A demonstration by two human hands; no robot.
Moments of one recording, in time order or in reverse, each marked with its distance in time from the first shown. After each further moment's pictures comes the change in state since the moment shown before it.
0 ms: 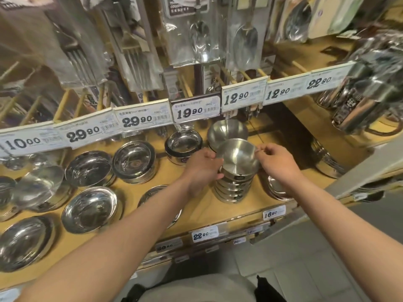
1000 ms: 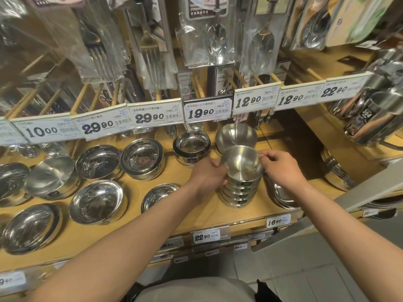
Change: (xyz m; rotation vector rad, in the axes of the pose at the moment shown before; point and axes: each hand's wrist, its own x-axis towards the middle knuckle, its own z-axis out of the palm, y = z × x) left_hand -0.012 -0.008 0.004 0.025 0.075 -0.030; right_hand 0.010 0.002 0.005 -0.120 -0.058 -0.100
